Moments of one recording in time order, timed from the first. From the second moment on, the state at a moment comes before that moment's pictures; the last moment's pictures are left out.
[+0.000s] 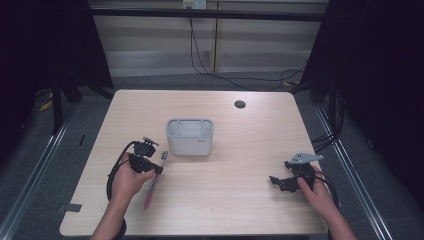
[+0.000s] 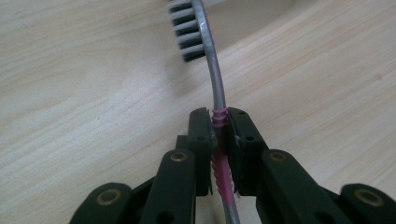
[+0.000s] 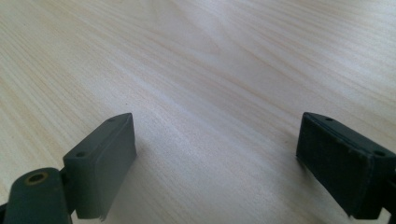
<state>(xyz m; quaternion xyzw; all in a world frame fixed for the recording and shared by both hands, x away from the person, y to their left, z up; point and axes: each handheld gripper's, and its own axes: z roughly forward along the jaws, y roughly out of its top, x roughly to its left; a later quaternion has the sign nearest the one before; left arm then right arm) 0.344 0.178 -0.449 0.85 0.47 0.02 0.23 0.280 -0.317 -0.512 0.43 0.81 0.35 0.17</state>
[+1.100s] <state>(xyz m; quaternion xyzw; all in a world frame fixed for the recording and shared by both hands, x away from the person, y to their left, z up) 0.341 0.210 -0.417 0.79 0.50 0.05 0.35 0.280 -0.317 -0.512 0.43 0.82 0.35 0.17</state>
